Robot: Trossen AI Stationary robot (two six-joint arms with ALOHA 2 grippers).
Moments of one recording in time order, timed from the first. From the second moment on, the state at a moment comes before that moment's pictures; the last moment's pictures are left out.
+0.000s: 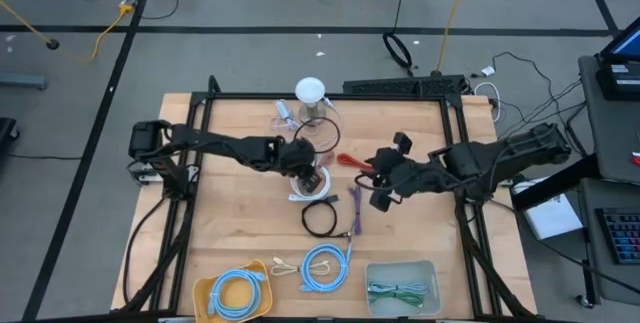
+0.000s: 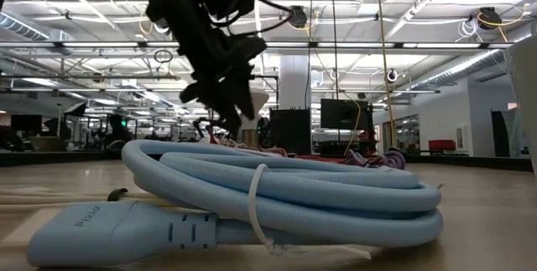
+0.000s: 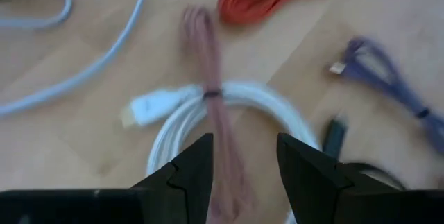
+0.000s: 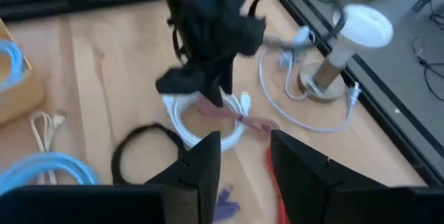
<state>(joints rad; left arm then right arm) 0.09 1.69 1.07 -0.33 -0.12 -0.61 0.31 1.33 1.38 -0.84 0.58 0.43</state>
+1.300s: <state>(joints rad) 0.14 1.88 1.11 -0.35 0.03 -0.61 0.24 1.26 1.02 -0.50 0.34 0.54</state>
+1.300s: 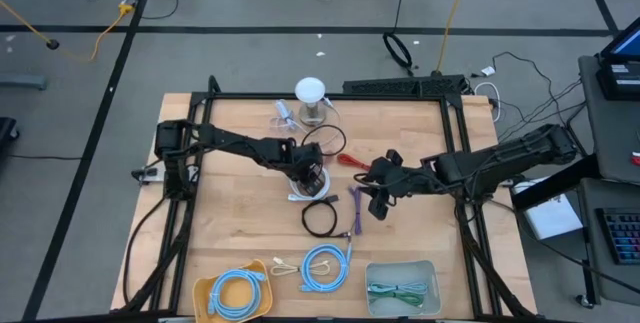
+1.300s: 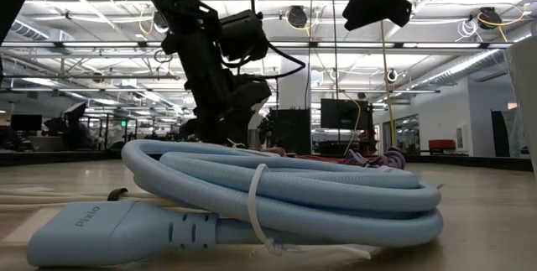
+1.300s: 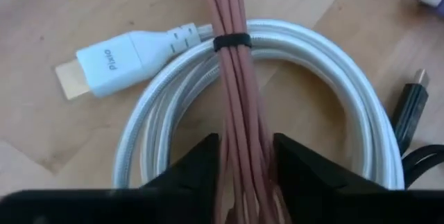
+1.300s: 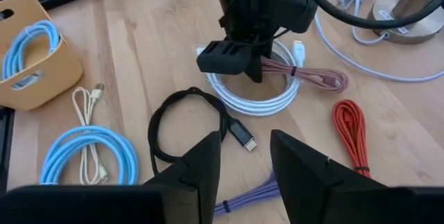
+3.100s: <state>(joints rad) -0.24 1.55 1.51 -0.21 -0.41 -0.62 0.22 1.26 0.87 0.74 0.41 0.45</state>
